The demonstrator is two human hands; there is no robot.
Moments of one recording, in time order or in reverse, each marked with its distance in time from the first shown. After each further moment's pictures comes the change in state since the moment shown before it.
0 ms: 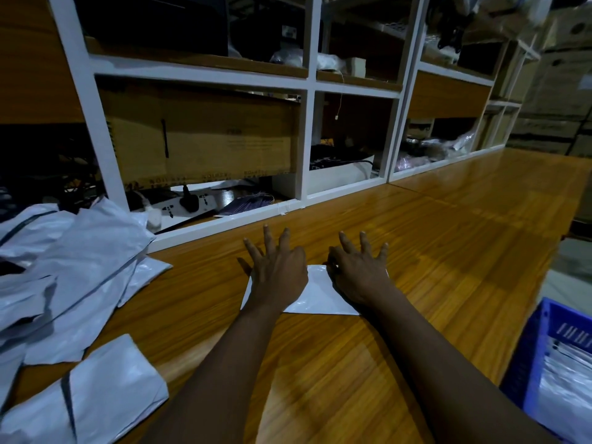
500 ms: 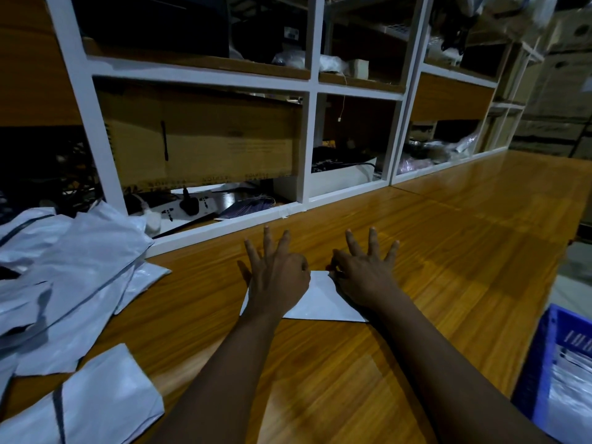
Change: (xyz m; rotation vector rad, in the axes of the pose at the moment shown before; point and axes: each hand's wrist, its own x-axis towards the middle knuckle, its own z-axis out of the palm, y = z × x) left_hand 0.002 -0.005 -0.002 -0.069 0.029 -0.019; right_hand 0.009 0.007 0.001 -0.076 0.007 0.024
